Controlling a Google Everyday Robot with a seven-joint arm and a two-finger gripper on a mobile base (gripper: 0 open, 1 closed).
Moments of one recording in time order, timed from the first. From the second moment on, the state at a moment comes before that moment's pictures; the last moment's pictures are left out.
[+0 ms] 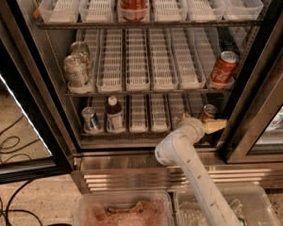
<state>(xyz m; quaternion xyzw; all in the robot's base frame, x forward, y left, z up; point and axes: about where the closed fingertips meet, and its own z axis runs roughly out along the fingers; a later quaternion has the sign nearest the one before) 0.678 -0.279 0.601 0.14 0.78 -0.30 0.52</state>
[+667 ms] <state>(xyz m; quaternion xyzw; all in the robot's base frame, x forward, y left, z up) 0.678 -0.279 0.601 0.14 0.78 -0.30 0.52</state>
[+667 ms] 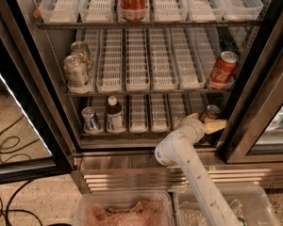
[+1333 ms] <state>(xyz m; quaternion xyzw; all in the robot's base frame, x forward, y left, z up) 0.676 -0.276 0.606 0.14 0.78 -0.31 0.53</state>
